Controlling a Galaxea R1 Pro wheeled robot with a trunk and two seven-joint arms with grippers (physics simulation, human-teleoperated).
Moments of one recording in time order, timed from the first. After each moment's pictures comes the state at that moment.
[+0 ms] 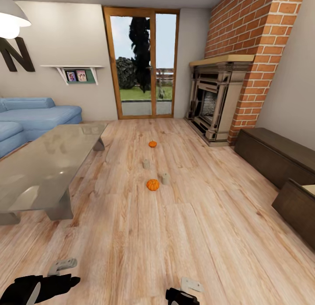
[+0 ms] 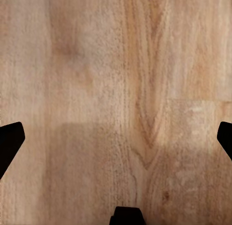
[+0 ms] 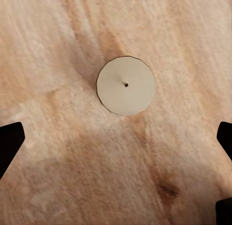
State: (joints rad) left arm -0.14 0.23 0.19 -1.19 0.10 0.84 -0.25; right arm -0.44 0.17 0.82 -0.40 -1.04 0.05 -0.59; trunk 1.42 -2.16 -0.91
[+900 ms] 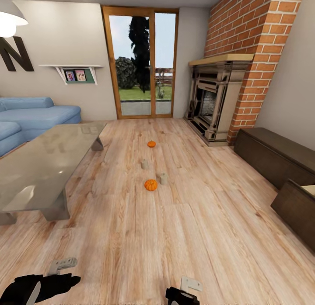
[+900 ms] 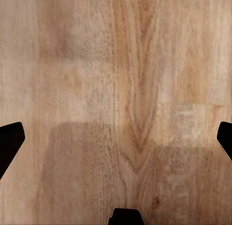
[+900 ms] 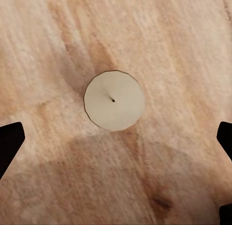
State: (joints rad) left arm -0.14 0.23 0.19 -1.20 0.10 0.85 -0.25; right arm -0.44 0.17 0.82 -0.40 -1.04 0.03 -0.59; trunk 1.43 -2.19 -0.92
